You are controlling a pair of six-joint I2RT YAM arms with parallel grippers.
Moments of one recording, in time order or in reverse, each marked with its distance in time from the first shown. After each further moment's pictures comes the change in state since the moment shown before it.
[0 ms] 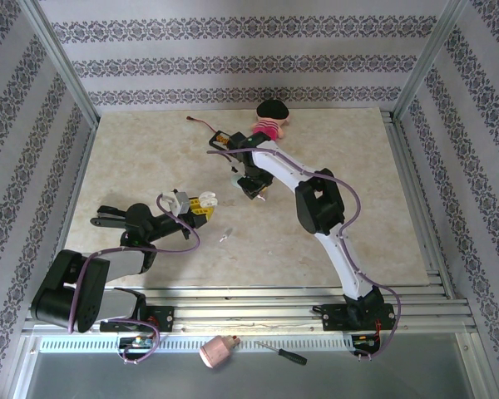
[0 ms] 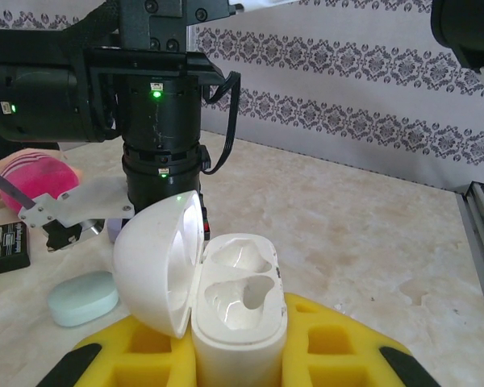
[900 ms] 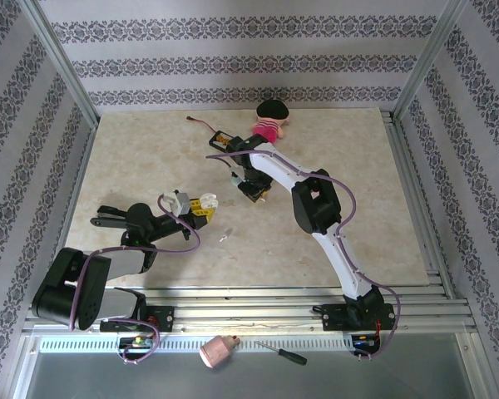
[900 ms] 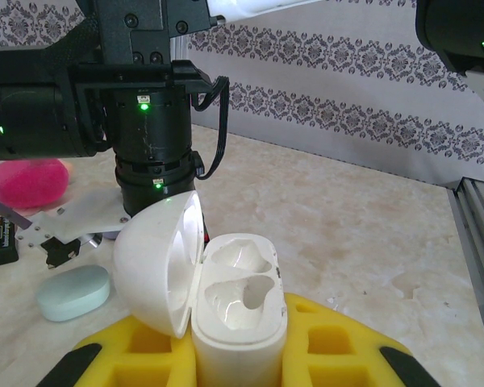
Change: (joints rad) left arm 0.000 0.016 0.000 0.001 0.018 0.000; right arm 0.000 0.031 0.003 -0.027 -0.002 -0.026
